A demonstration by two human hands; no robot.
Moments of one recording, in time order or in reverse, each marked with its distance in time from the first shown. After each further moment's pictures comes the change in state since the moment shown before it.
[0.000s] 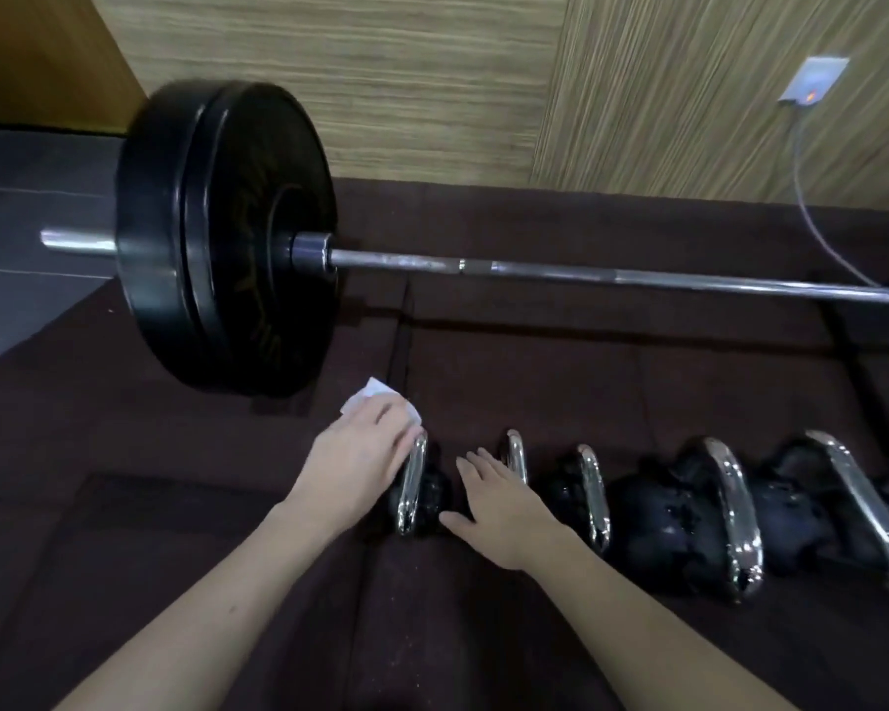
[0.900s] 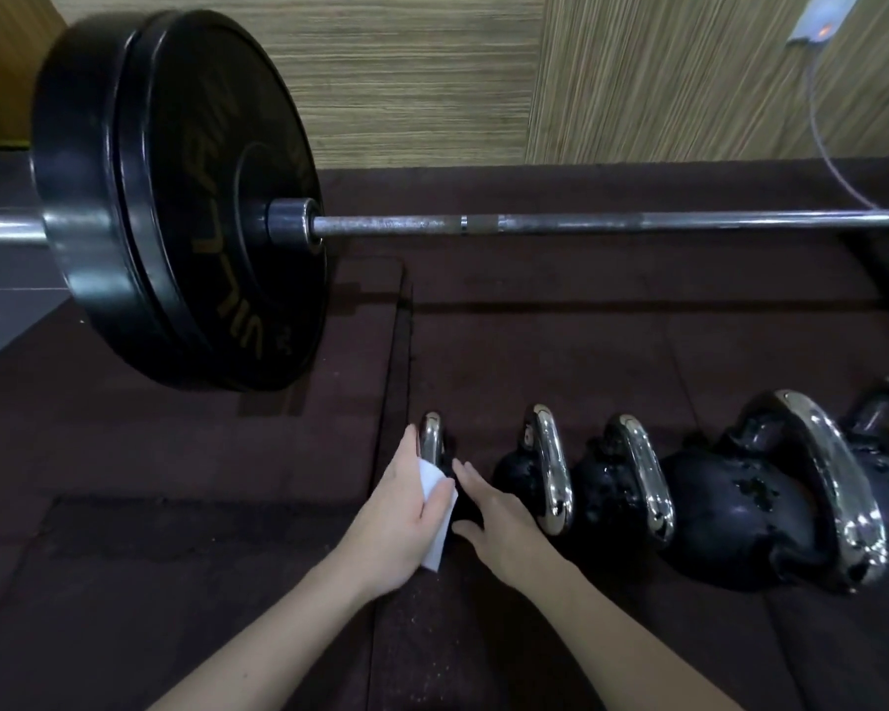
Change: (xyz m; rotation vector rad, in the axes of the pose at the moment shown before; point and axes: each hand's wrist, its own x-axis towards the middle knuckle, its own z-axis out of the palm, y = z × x) left_hand -0.059 0.005 0.078 -0.699 -0.492 -0.459; right_hand 0.060 0.014 0.117 0.560 0.131 0.104
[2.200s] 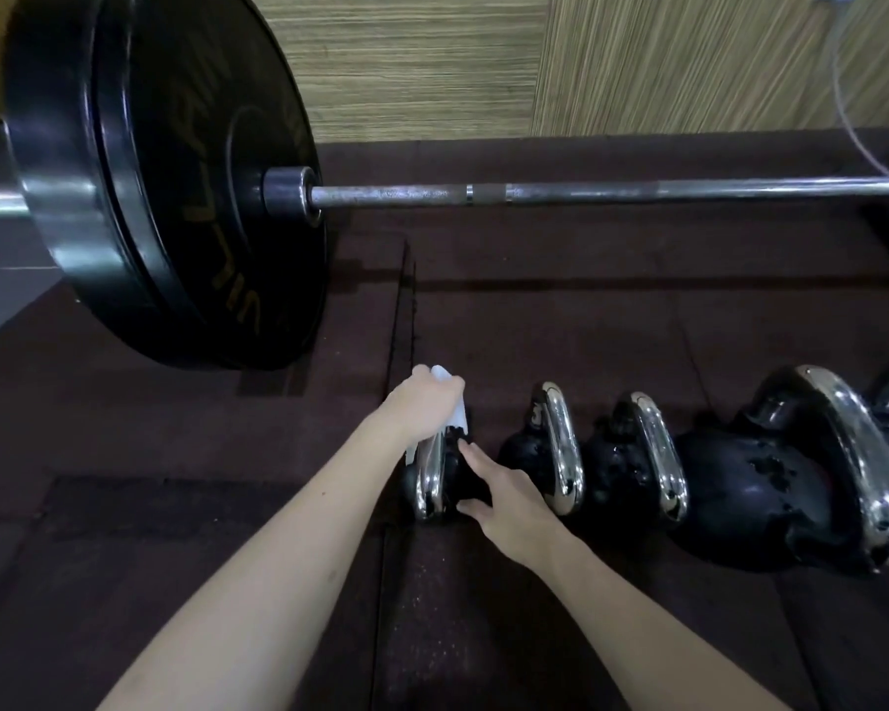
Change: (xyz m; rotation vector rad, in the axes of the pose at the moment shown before) left_hand 0.095 0.051 -0.026 0.135 -0.045 -0.403; right_hand 0.000 -0.002 -0.002 0.114 -0.002 0.035
